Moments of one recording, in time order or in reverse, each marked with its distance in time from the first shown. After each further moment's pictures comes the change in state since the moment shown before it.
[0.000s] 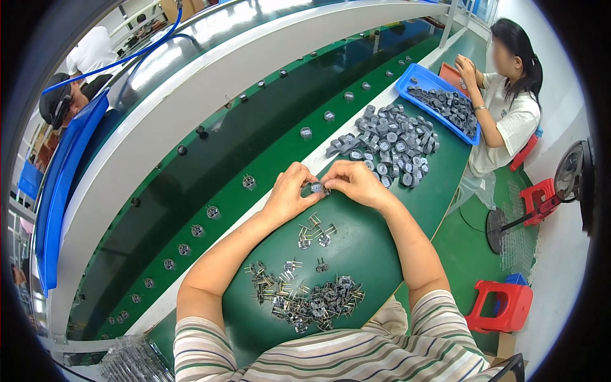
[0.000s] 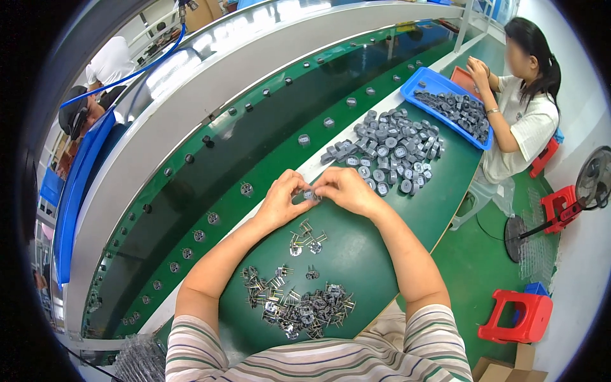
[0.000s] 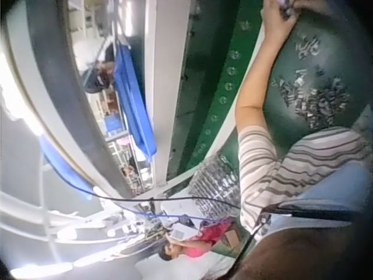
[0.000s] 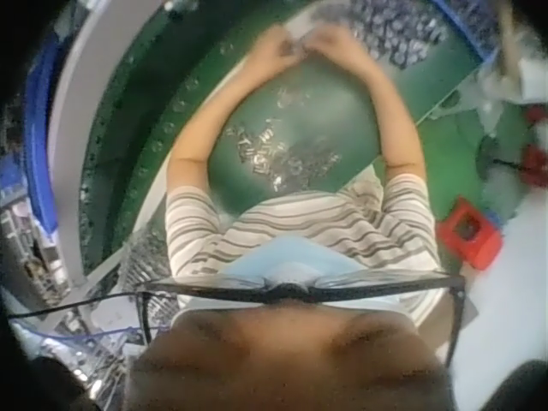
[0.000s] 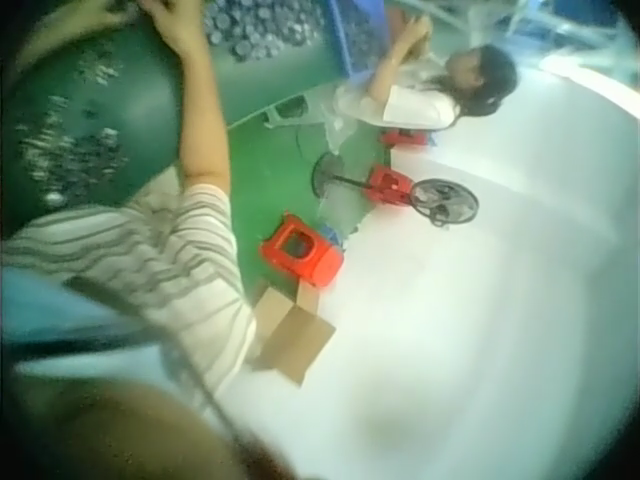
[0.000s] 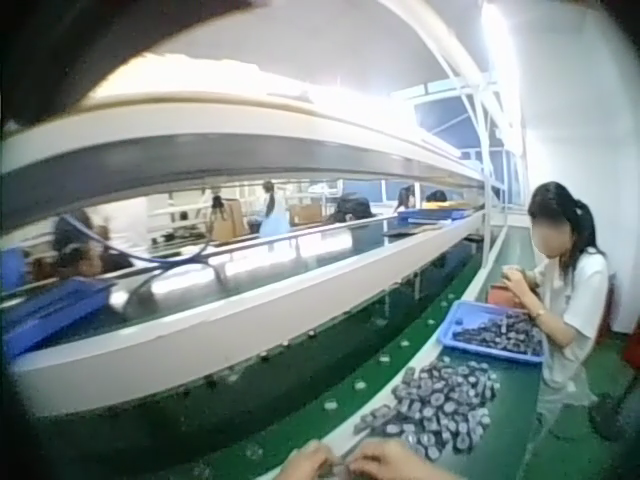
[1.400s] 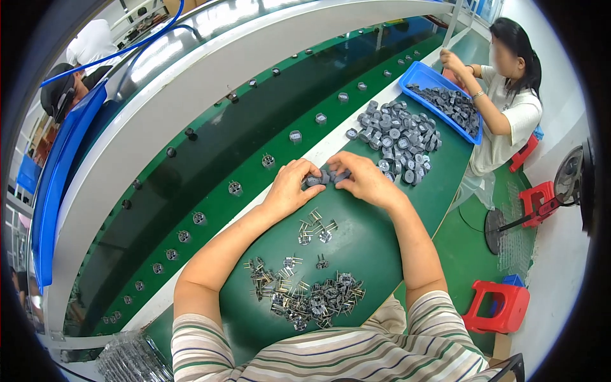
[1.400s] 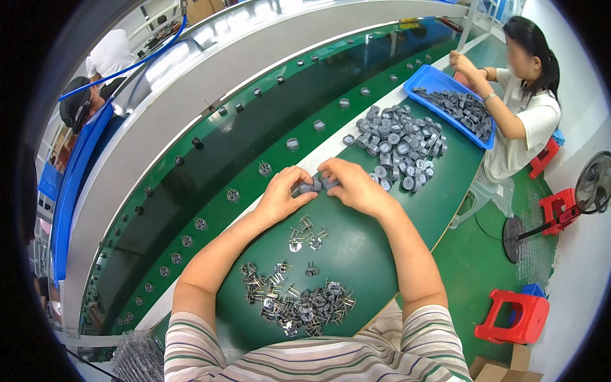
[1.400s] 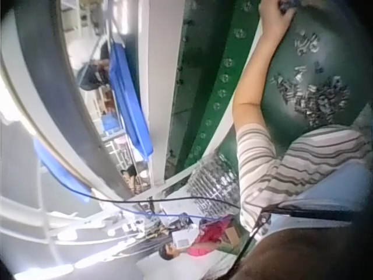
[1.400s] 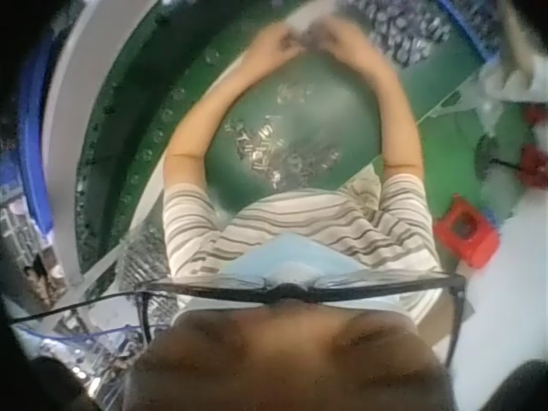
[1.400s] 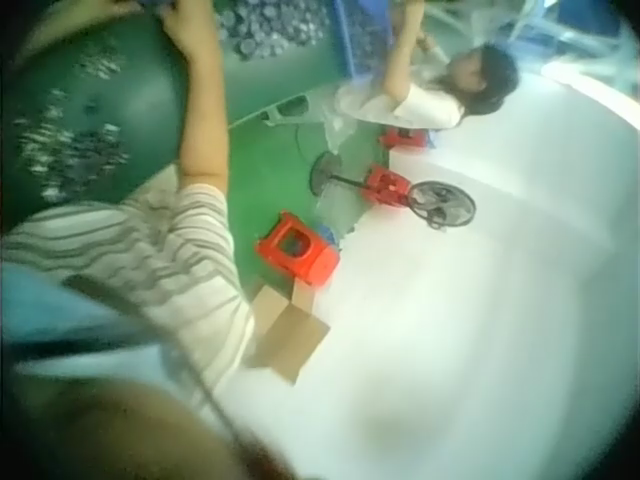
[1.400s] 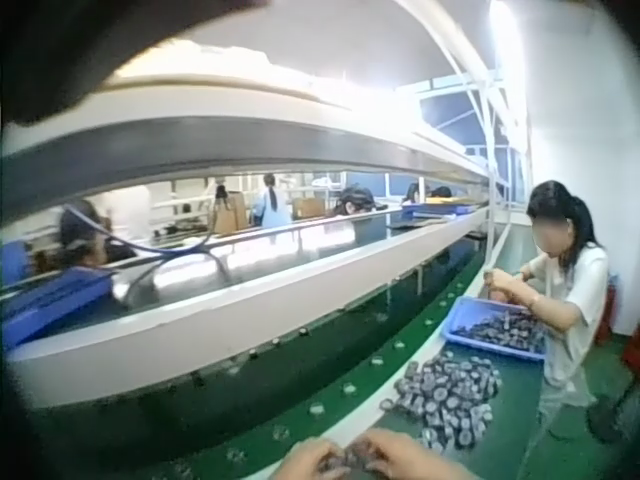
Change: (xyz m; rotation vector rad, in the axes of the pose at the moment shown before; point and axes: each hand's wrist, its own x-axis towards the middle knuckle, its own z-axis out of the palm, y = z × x) left_hand 0.002 0.000 -0.004 0.002 0.021 0.080; right_hand -0.007 -0.008 -0.008 -0.212 0.005 -0.018
